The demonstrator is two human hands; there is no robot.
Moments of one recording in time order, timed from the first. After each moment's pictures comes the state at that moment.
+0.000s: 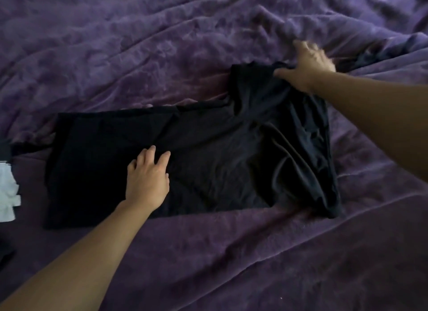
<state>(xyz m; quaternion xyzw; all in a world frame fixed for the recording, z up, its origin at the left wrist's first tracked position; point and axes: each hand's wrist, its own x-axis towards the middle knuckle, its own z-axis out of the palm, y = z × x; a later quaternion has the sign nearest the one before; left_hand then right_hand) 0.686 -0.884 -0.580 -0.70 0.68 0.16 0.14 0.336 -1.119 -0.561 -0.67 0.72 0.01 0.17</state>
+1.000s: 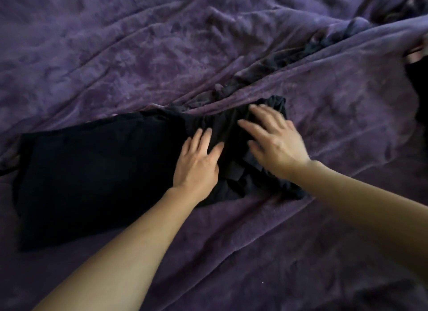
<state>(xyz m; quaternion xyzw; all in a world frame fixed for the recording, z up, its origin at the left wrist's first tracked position) 0.532 -0.904 -0.559 -0.54 0.82 0.16 0.03 0.315 -0.921 -0.554 -0.82 0.56 -0.09 0.07</state>
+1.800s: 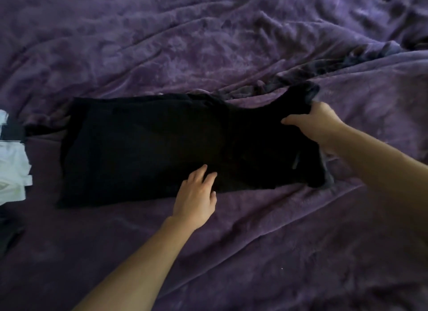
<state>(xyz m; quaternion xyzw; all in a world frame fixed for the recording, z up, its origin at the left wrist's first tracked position) 0.631 -0.801 -0.571 -0.62 0.72 0.32 0.01 0.377 -0.958 -0.487 -0.44 0.80 -0.12 0.39</state>
